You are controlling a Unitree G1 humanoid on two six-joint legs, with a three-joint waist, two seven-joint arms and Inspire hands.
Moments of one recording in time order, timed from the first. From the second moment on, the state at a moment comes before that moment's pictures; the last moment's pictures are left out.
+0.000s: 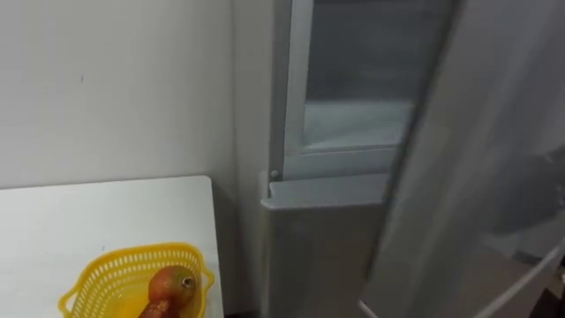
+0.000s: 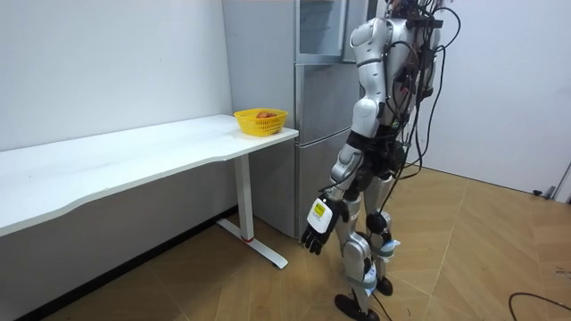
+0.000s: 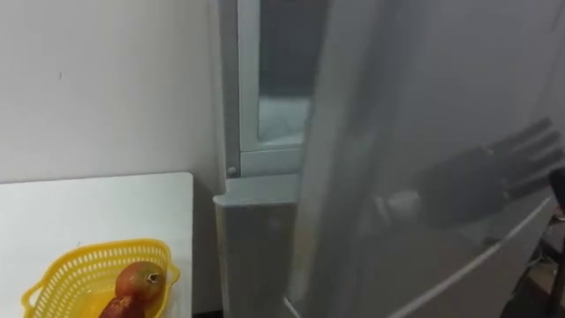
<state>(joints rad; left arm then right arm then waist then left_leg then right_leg) 0.37 0.18 0.23 1.04 0.36 0.04 0.05 0.06 -0.36 -0.39 -0.19 1.12 -0.13 0.02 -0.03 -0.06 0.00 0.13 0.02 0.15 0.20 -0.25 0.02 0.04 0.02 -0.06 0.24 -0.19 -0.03</state>
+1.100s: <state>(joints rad) 0.39 0.18 0.23 1.06 0.34 0.06 0.03 0.05 -0.39 -0.30 -0.19 0.62 -0.06 -0.08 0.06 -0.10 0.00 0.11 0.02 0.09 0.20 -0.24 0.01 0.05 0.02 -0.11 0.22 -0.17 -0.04</state>
